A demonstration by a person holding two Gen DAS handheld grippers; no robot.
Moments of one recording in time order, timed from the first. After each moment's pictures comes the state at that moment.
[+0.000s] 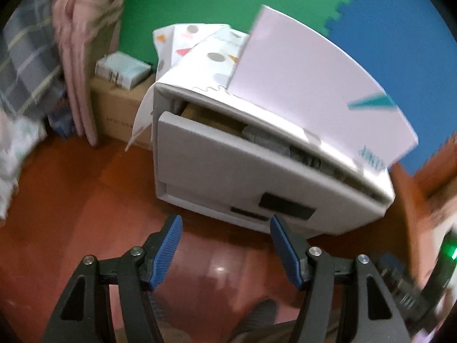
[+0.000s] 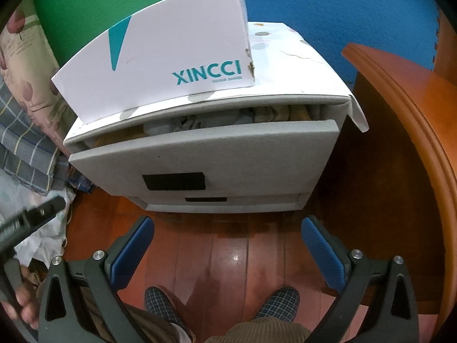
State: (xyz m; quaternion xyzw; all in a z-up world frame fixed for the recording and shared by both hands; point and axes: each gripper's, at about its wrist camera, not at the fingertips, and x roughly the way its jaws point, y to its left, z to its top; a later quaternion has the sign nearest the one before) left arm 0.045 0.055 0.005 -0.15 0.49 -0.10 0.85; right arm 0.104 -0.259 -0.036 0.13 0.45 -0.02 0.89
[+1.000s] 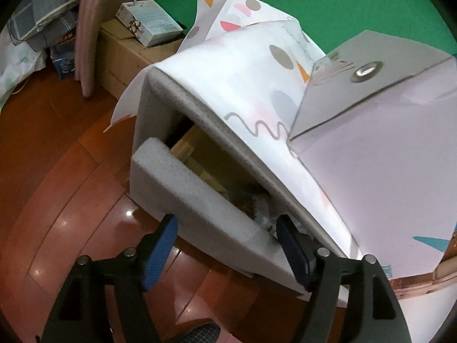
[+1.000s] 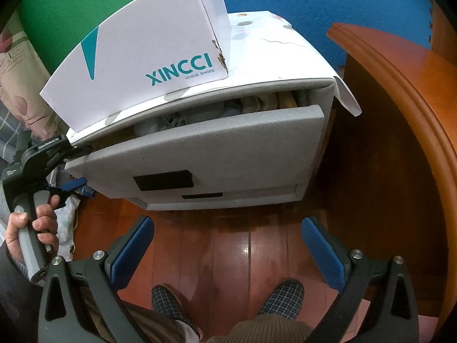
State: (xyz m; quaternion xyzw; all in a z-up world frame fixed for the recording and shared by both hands) left arm 0.161 0.063 -0.049 -0.30 0.53 -0.03 0.80; right arm 0.107 -0.285 -0.044 0.16 0.46 -0.02 0.87
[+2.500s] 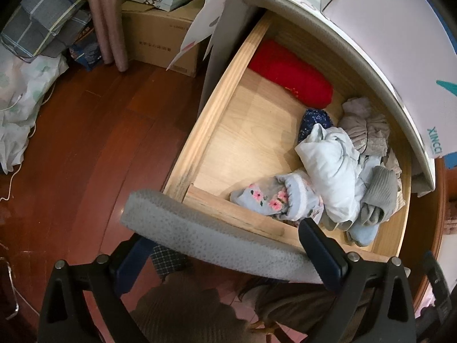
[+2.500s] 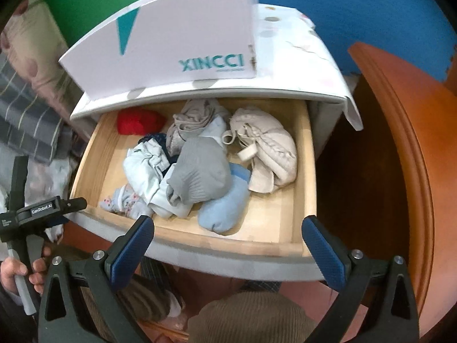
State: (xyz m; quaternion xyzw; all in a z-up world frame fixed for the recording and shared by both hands) left arm 0.104 0.090 -0.050 -0.13 0.65 -0.02 0.75; right arm 0.118 -0.271 -0.011 0.08 0.52 0.03 0.85
